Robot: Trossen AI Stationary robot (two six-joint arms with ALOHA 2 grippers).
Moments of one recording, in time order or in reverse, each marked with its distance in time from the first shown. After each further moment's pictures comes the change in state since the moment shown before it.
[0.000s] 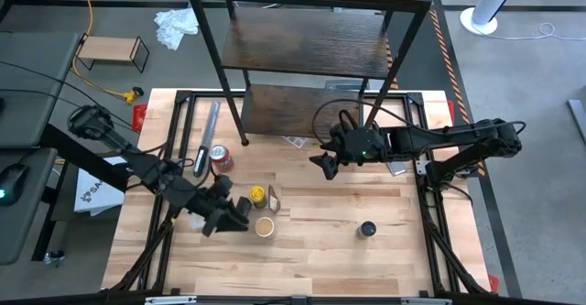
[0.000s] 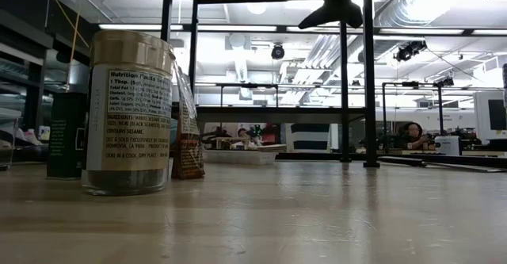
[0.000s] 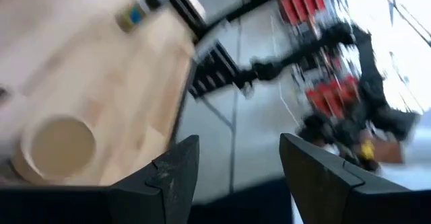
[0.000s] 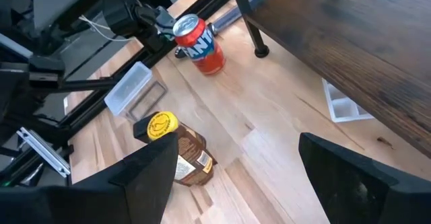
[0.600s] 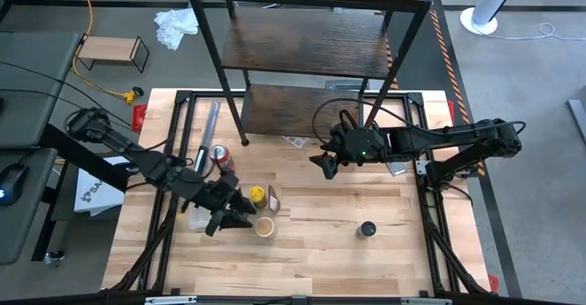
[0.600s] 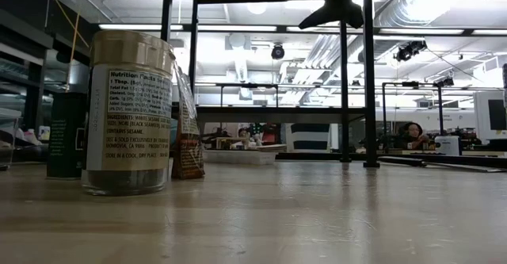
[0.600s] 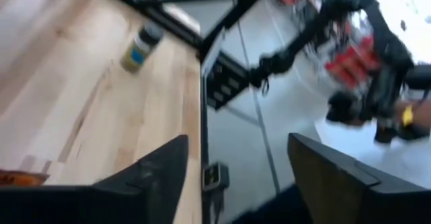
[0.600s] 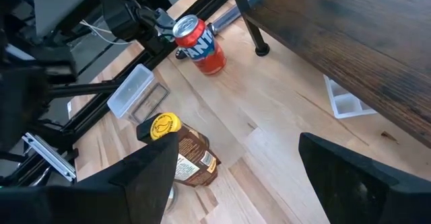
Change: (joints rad) left arm 0.095 0.013 0.000 0.017 0.103 0.346; right arm 0.000 0.000 0.000 0.000 0.002 0.034
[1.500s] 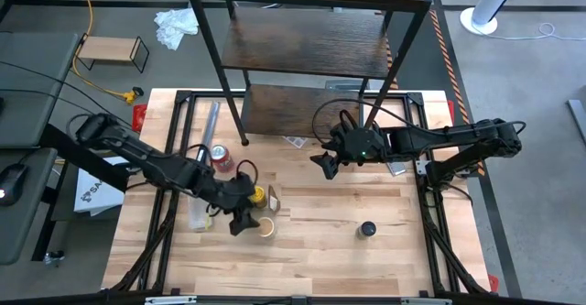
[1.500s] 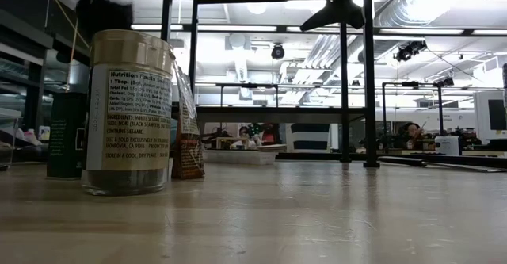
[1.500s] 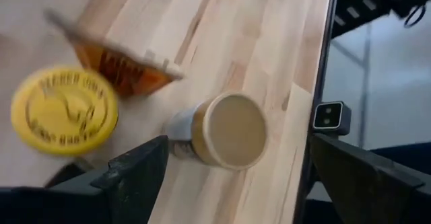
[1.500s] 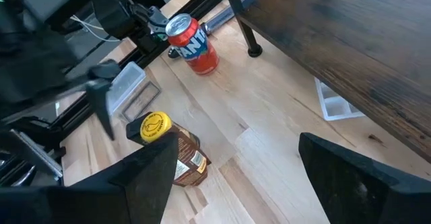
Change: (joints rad) left arm 0.089 0.215 0.107 -0.410 0.055 -0.066; right arm 0.000 0.000 0.000 -0.017 0.018 -0.028
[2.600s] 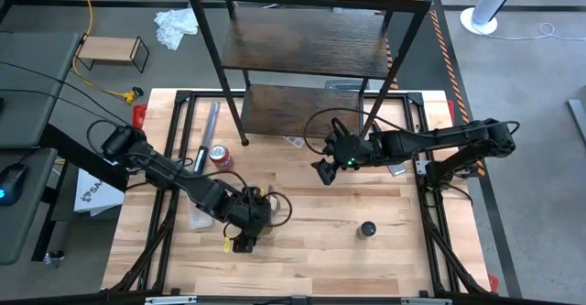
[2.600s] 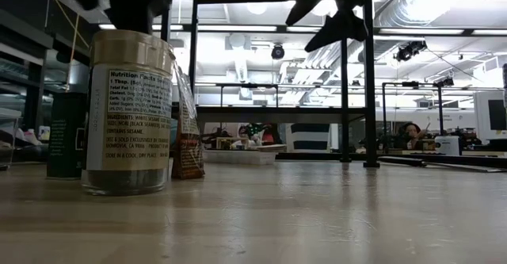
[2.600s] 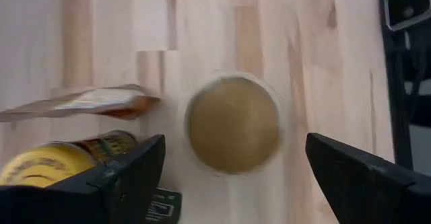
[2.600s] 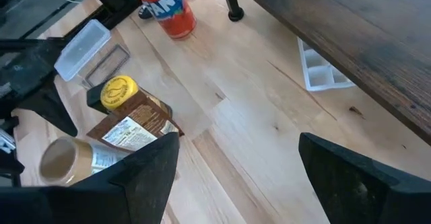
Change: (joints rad) left arm -0.069 0.335 0.329 -0.316 -0.051 0.462; right arm 0.005 0.066 0.000 -0.083 -0.007 -0.015
